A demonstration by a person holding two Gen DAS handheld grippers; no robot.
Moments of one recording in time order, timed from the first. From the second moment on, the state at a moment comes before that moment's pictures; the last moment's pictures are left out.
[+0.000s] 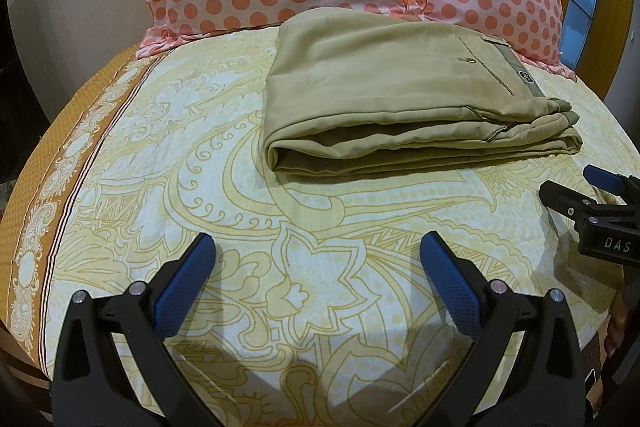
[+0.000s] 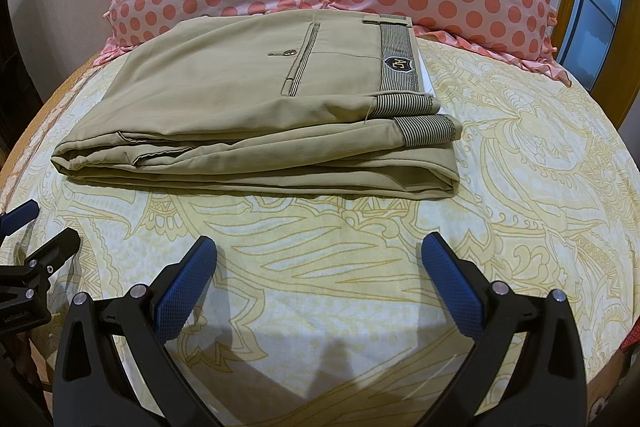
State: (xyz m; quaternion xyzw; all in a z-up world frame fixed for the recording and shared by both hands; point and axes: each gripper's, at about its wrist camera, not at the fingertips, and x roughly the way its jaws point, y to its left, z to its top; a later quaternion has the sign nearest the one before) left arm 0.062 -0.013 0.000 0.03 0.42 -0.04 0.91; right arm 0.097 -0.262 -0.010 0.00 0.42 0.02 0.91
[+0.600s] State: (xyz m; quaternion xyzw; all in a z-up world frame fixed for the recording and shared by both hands) left arm 0.063 -0.014 -0.001 0.02 0.42 -0.04 0.91; right arm 0.097 -0.262 -0.009 0.00 0.42 0.02 0.91
